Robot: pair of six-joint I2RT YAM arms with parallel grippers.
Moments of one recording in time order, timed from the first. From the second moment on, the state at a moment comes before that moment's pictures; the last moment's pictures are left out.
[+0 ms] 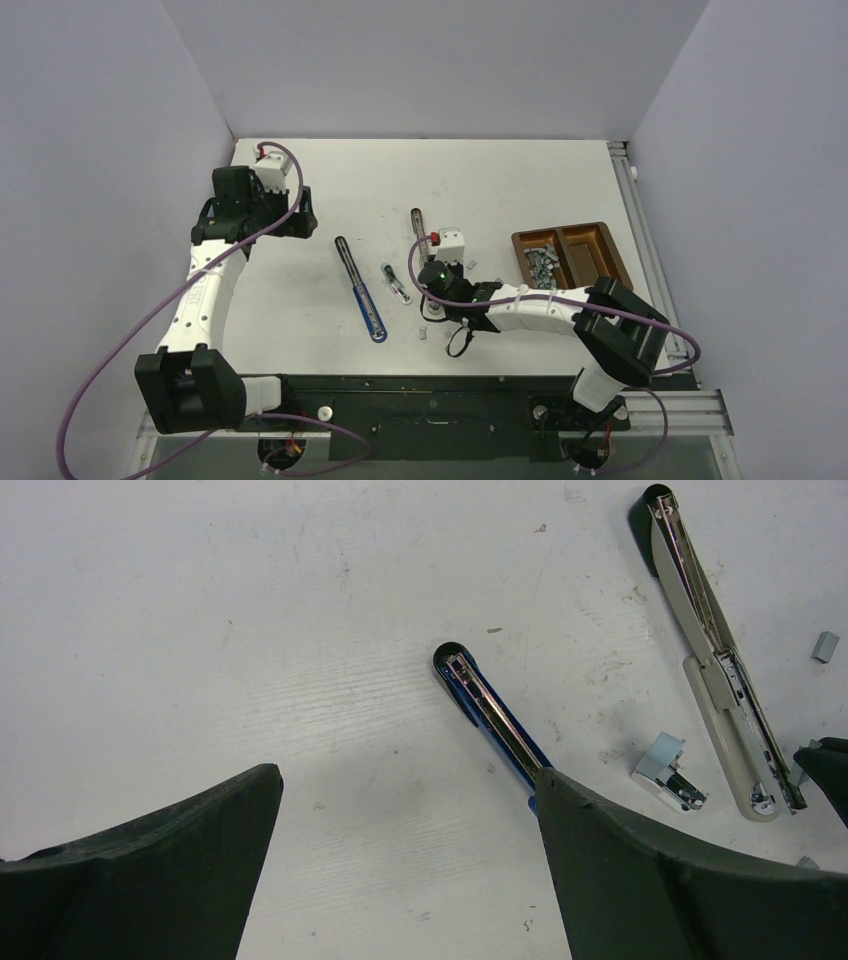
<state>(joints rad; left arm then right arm) 0.06 1.28 1.13 -0.56 0.29 0.09 1.00 1.62 0.83 0.05 0.60 0.59</state>
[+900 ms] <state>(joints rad) 0.06 1.28 1.13 -0.56 0.29 0.09 1.00 1.63 0.83 0.05 0.58 0.59</state>
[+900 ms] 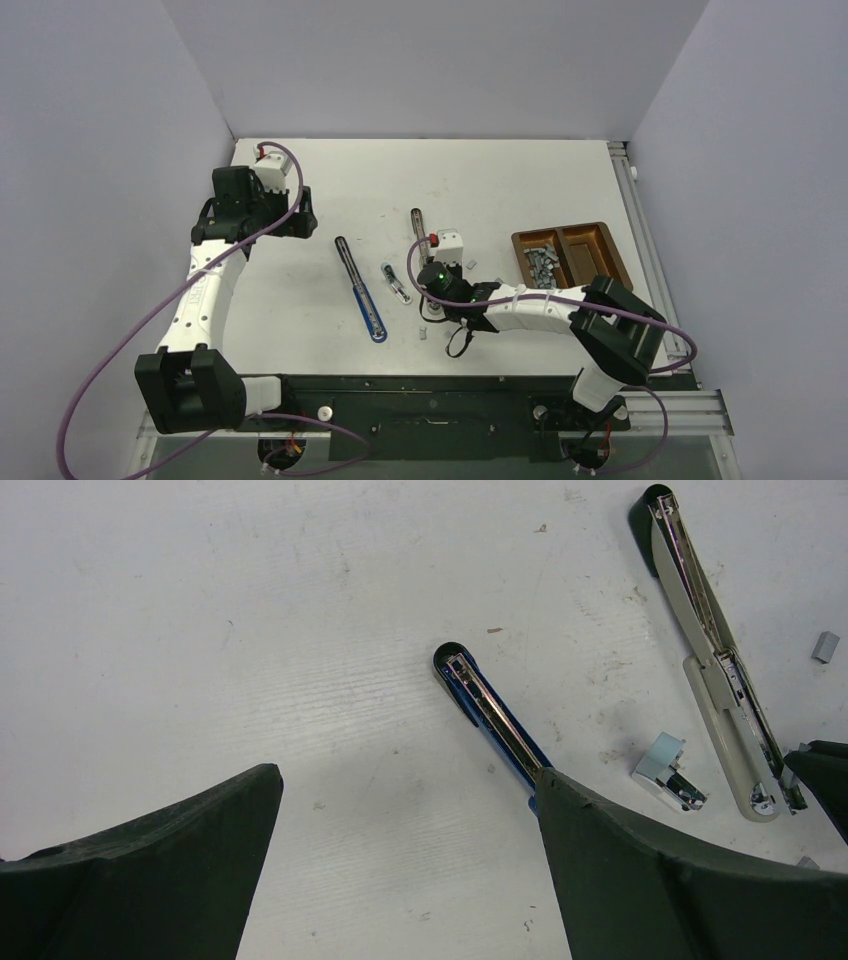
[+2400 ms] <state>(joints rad) 0.06 1.28 1.13 -0.56 0.29 0.09 1.03 1.63 0.83 0.05 0.61 0.60</state>
